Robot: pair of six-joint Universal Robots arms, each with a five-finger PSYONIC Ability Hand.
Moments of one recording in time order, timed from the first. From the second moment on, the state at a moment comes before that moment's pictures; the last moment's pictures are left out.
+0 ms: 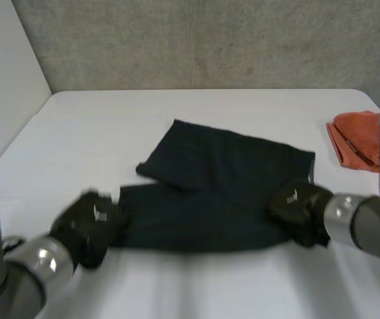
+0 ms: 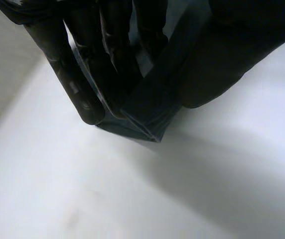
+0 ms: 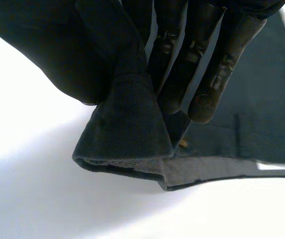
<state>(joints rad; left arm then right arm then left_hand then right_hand) 4.20 -1.58 -1.89 2.89 -1.55 3.82 1.91 -1.26 1.55 0.54 1.33 2.23 1.12 1.20 1.19 1.20 0.99 0.95 1.18 1.18 1.19 0.98</state>
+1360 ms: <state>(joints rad) 4.15 -2.62 -0.95 3.90 -1.46 3.90 1.82 -0.99 1.40 -0.14 1.58 2.42 0.19 0.21 0.21 0.21 0.05 0.20 0.22 0.22 0.23 0.07</state>
